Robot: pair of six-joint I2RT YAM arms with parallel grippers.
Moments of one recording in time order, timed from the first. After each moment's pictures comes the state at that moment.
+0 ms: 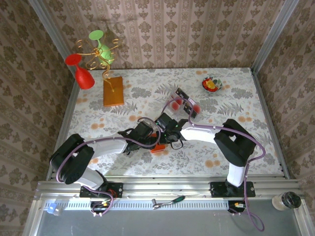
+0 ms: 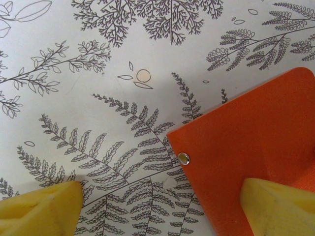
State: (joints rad) left arm -0.84 1.49 0.65 -0.21 -0.18 -0.49; right arm 0.84 1.82 1.08 -0.37 -0.07 0.65
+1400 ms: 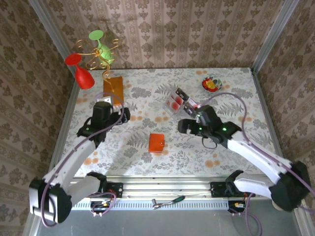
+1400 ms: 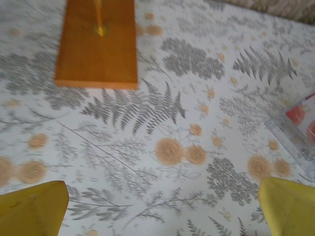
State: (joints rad) left arm -0.36 0.97 0.72 -0.36 -0.13 -0.38; right arm 0.55 1.07 0.82 -0.55 0.03 0.64
